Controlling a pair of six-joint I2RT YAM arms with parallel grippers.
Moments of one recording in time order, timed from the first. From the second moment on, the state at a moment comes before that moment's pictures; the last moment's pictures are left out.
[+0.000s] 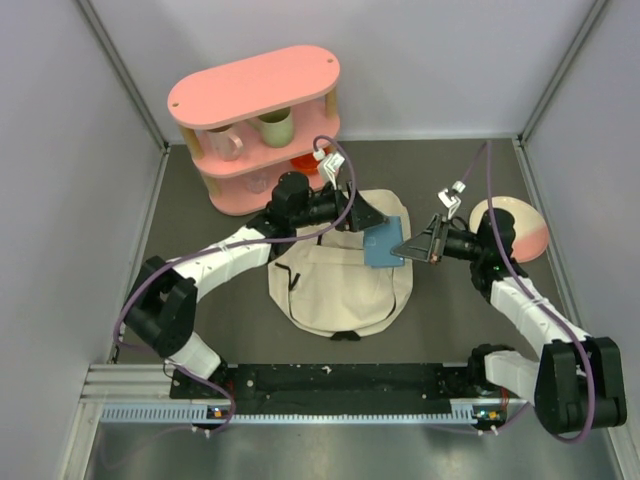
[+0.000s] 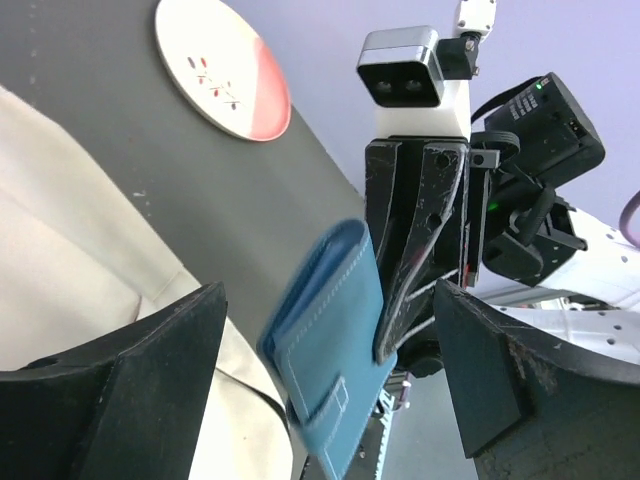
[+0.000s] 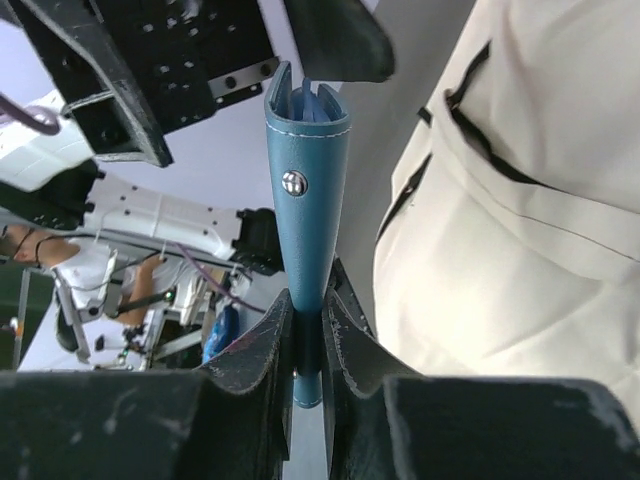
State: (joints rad) left arm -0.65 1.56 1.08 0.36 0.60 -0.78; right arm 0.11 1.08 0.51 0.40 -1.11 0.91
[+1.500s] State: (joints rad) left arm -0.64 1.58 0.95 0.54 0.60 -0.93; right arm 0.25 1.15 0.47 0.54 -1.00 0.97
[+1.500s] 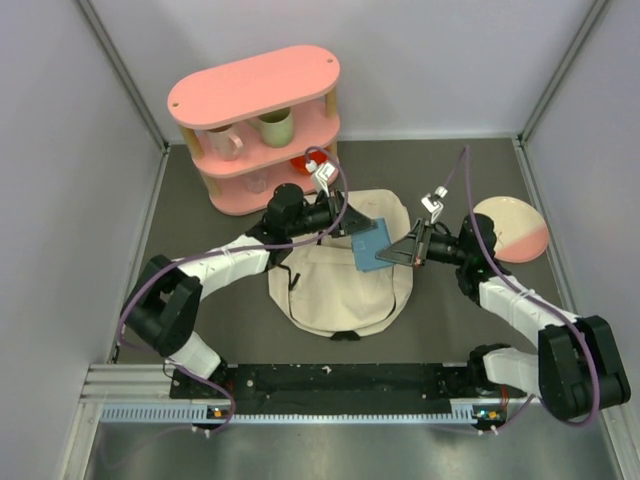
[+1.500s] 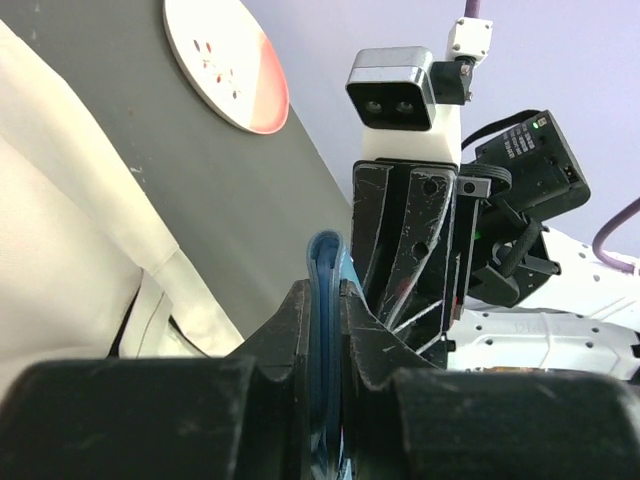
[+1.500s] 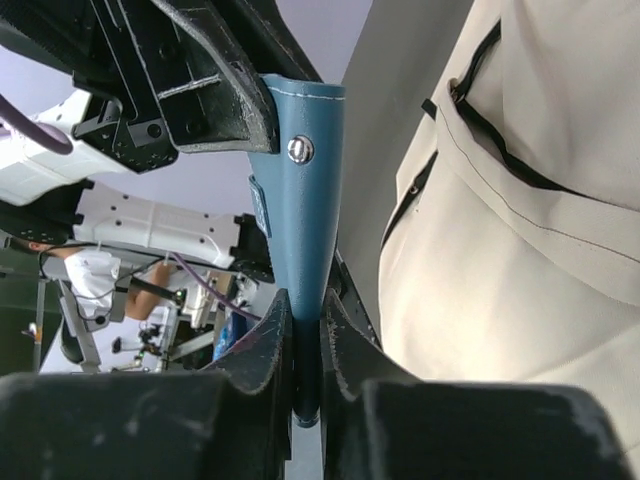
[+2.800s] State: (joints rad) left arm -0.66 1.75 1.40 -0.52 0.07 -0.57; right arm 0.25 0.84 0.51 -0.16 -0.31 0.78
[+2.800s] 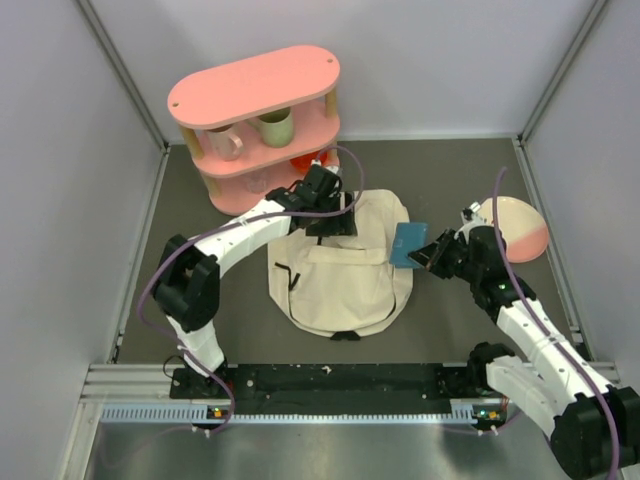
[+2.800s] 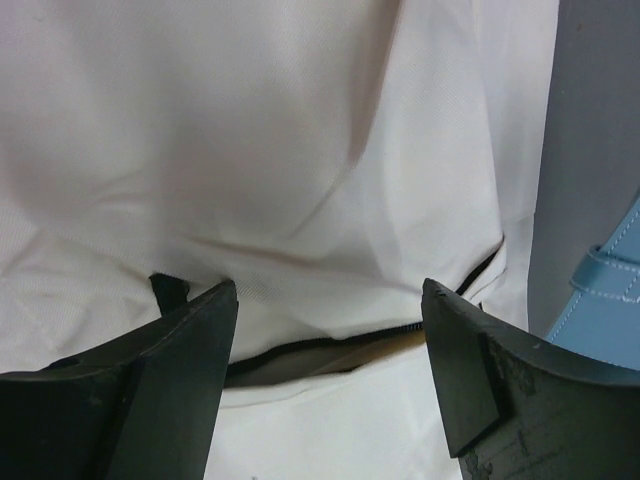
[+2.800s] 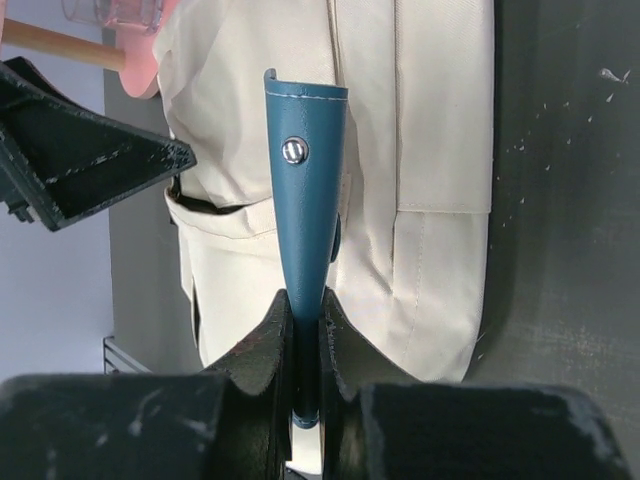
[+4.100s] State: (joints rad) left arm -0.66 1.73 1.46 -0.56 0.02 -0.51; right arm 0.26 0.92 0.53 -0.07 -0.47 0.80
